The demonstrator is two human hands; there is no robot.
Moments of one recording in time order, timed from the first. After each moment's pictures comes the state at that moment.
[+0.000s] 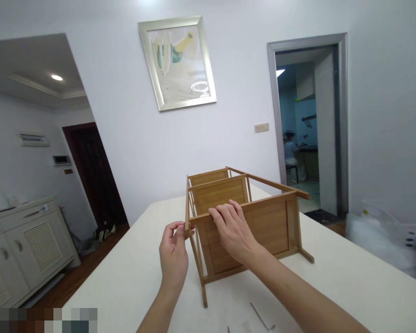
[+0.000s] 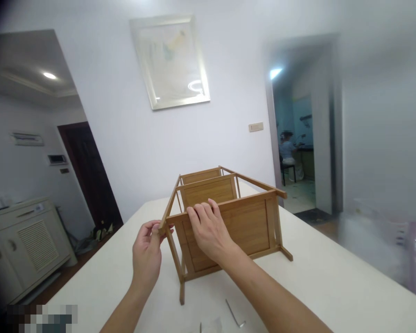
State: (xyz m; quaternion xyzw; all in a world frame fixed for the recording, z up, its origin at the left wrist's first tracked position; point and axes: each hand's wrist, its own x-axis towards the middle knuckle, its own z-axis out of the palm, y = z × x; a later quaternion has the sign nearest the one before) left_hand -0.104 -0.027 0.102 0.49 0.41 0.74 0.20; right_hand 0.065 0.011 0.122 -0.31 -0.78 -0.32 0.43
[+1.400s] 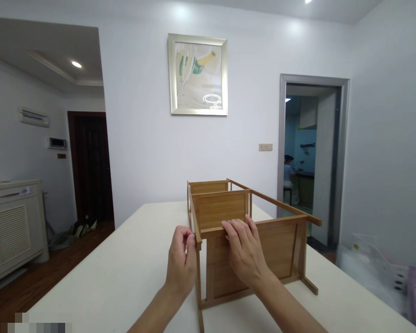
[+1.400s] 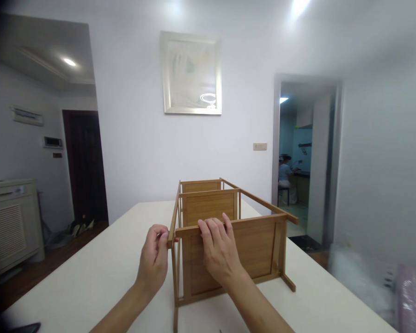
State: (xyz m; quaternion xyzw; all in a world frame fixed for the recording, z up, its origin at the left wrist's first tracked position) left_hand -0.103 -0.021 0.106 0.60 0.41 0.69 0.08; right_hand 0.074 0.016 0.113 -0.28 -0.75 -0.36 0.48
